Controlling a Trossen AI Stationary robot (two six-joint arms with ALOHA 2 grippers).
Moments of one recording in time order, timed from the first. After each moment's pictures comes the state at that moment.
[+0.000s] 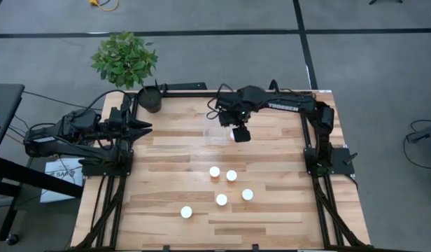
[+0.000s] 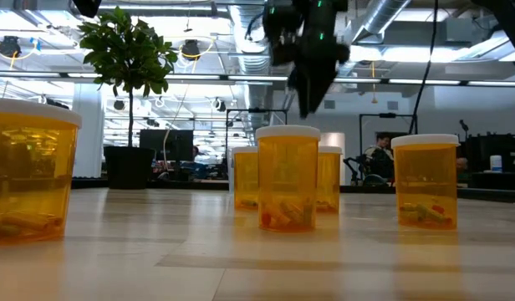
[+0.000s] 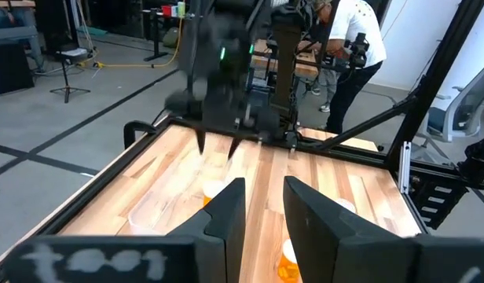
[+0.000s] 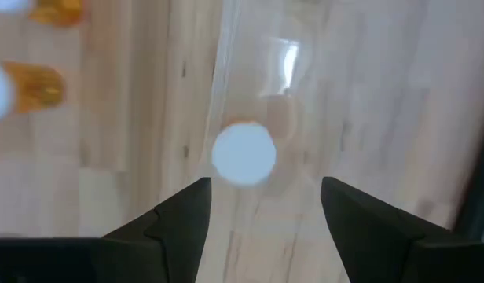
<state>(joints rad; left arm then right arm) 0.00 0.43 0.81 -0.51 -0.16 -0.18 -0.26 1.94 1.84 -1.31 -0.02 -0.44</state>
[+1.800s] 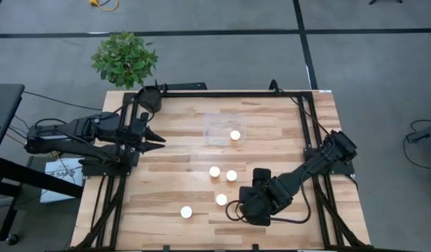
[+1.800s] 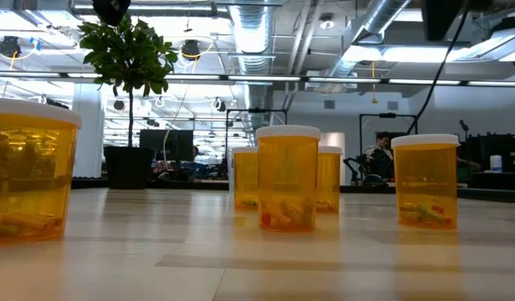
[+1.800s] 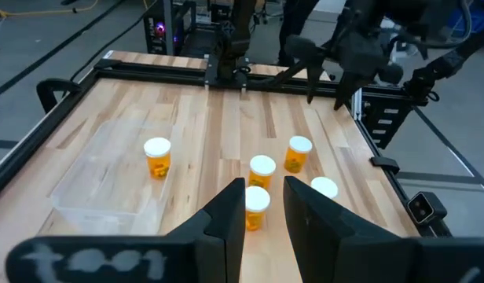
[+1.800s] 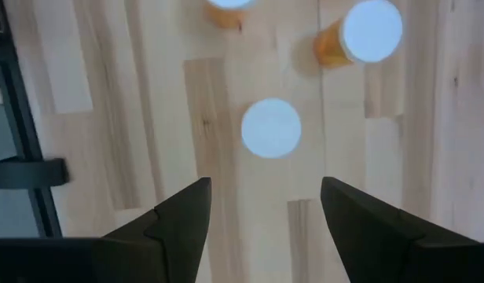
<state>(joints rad) 0.00 0.61 0.81 -0.51 0.07 -0.11 0.60 1.87 1.71 -1.32 0.16 0.63</state>
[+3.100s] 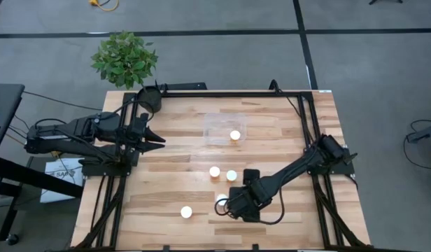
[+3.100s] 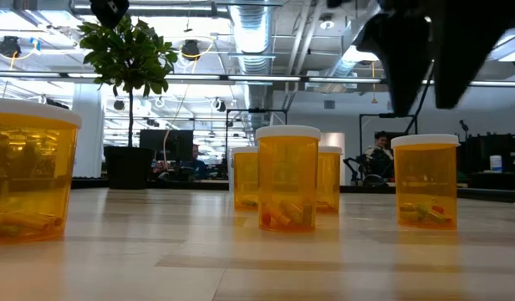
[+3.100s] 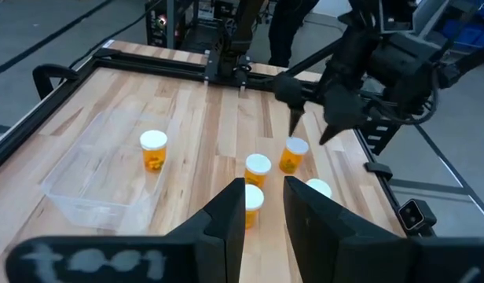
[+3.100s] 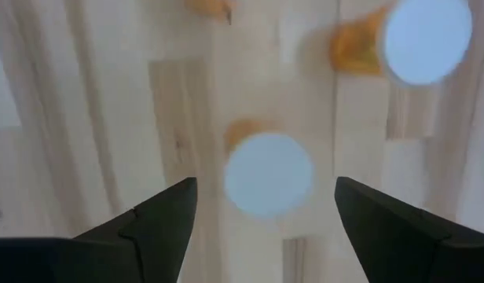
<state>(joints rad) 0.00 0.61 0.81 -0.51 0.07 -0.17 0.53 2.00 1.66 -1.20 0.13 0.52</state>
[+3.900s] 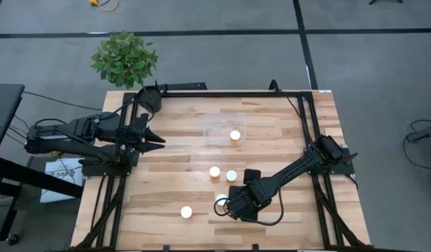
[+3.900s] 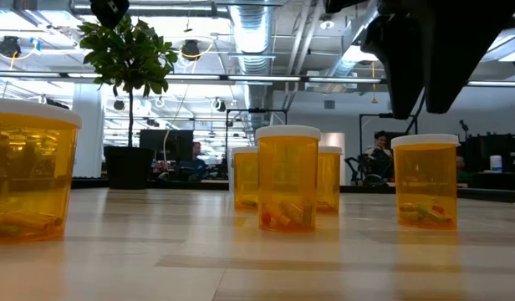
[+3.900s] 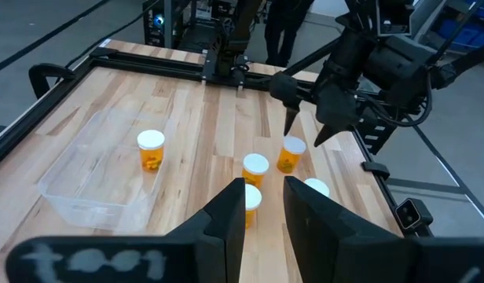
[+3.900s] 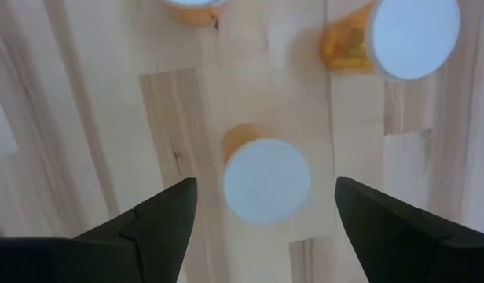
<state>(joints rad) 0.00 0.61 0.81 -0.51 0.07 -0.17 0.53 2.00 1.66 -1.22 0.15 0.61</state>
